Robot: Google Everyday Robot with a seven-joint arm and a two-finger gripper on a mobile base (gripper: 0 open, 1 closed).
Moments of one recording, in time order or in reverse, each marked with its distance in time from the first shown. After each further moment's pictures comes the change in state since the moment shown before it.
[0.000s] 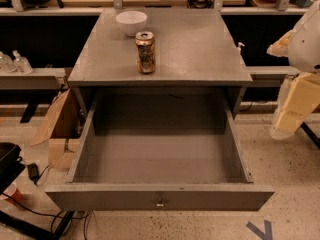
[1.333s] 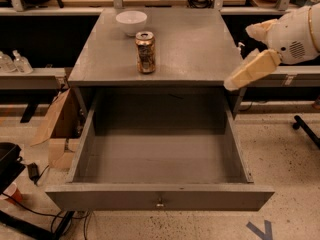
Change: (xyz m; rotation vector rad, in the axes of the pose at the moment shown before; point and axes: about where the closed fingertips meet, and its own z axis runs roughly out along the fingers) arm -0.054 -0.106 0.047 0.083 -0.606 0.183
